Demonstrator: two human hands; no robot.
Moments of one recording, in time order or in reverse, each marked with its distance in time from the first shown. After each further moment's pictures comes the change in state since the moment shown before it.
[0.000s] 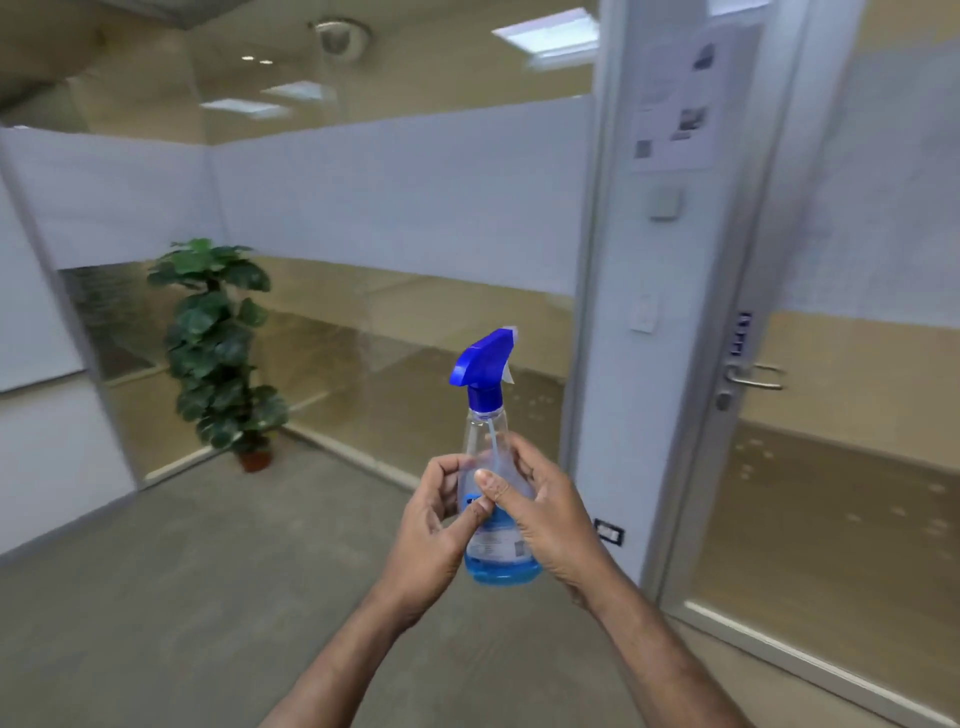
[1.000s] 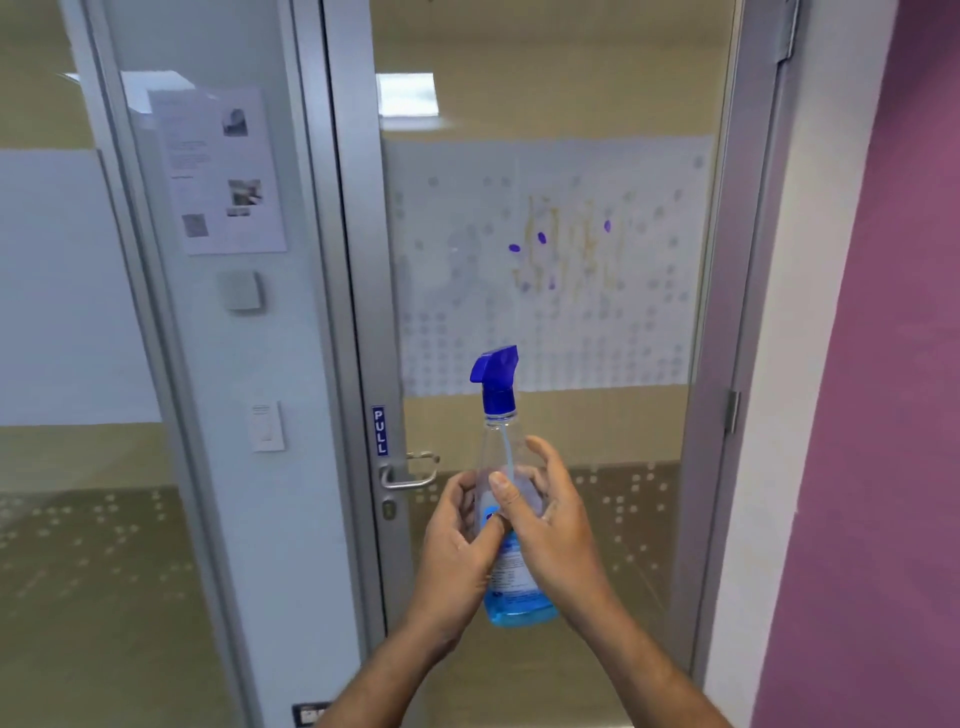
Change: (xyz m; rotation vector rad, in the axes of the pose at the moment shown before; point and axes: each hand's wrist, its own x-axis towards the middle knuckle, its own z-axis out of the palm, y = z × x) left_hand 0.258 -0.079 0.565 -0.246 -0.441 0.041; right_hand 0.060 0.028 -0.557 -0.307 0.760 -0.111
